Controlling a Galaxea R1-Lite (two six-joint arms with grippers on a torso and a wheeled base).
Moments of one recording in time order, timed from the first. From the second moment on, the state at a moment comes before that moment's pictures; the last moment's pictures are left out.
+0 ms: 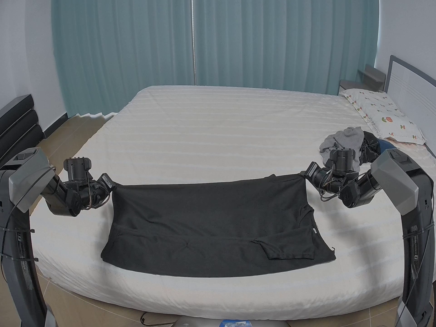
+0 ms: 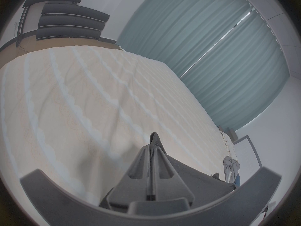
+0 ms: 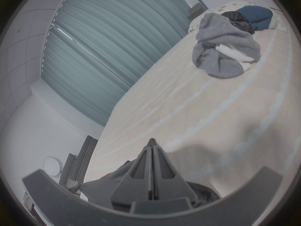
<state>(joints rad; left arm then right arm) 0.12 2.36 -1.13 -0.69 -0.21 -0.70 0.09 2.52 -1.43 -0.71 0.23 0.75</state>
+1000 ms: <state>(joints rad) 0.14 2.25 -0.84 -0.70 -0.22 -0.45 0.08 2.37 -1.04 -0.69 0.32 0.48</state>
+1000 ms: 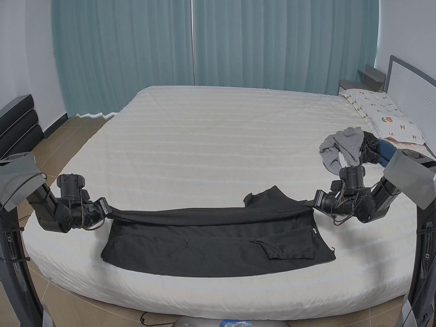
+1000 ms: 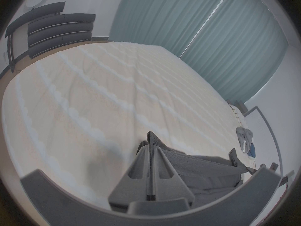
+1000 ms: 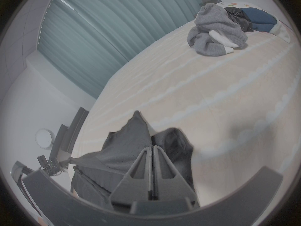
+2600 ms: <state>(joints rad) 0.15 2.21 -0.69 -0.70 -0.22 -0.41 0.08 2.32 -0.91 -0.69 0.33 0.39</state>
